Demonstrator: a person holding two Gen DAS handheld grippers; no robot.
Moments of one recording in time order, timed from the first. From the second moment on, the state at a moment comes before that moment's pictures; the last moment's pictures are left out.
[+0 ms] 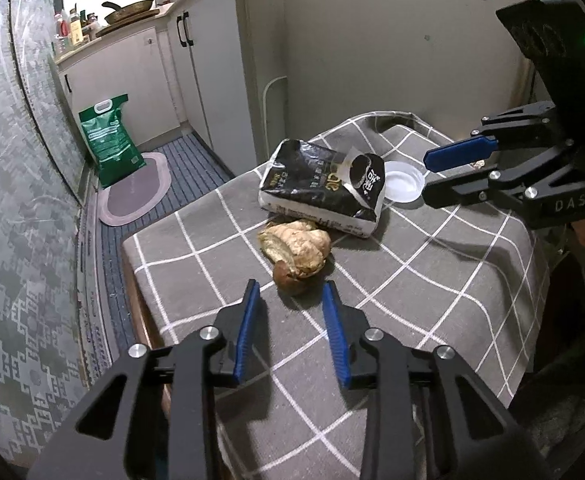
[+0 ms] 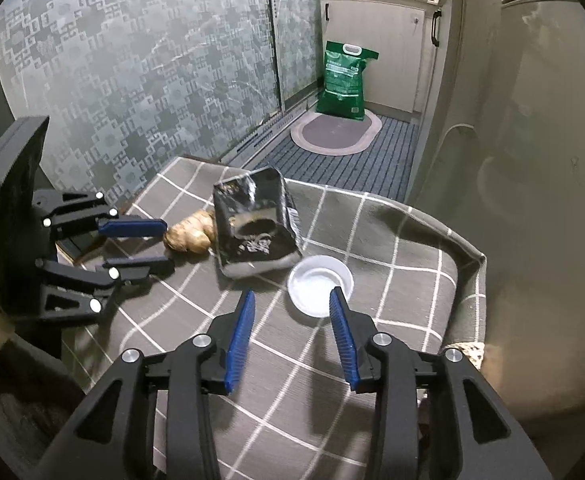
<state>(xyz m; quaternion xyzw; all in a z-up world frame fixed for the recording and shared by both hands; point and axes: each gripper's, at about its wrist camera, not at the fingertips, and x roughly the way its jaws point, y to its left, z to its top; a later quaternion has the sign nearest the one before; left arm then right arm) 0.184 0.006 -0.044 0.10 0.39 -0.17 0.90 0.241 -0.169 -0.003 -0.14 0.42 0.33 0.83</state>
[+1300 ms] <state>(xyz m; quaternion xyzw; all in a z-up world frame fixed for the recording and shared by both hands) 0.168 0.009 -0.033 0.10 0.38 -0.18 0.90 0.262 -0.142 -0.025 -0.18 0.41 0.30 0.84</state>
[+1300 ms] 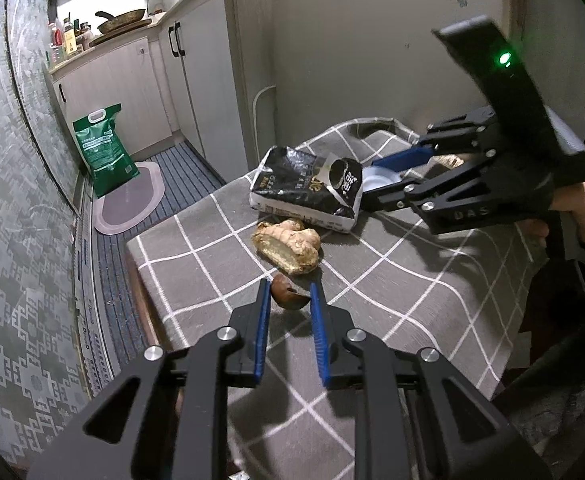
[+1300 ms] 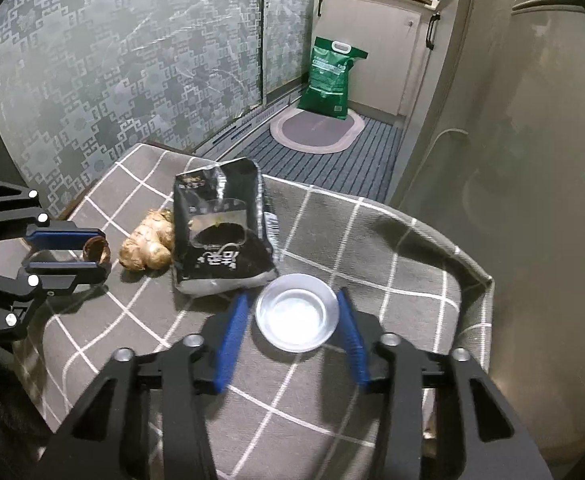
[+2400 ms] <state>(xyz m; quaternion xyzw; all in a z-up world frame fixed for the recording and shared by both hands) 0.106 0.097 -0.021 0.04 0.38 -0.09 0.92 0.195 -0.052 0.016 -0.17 0.41 0.38 0.81</state>
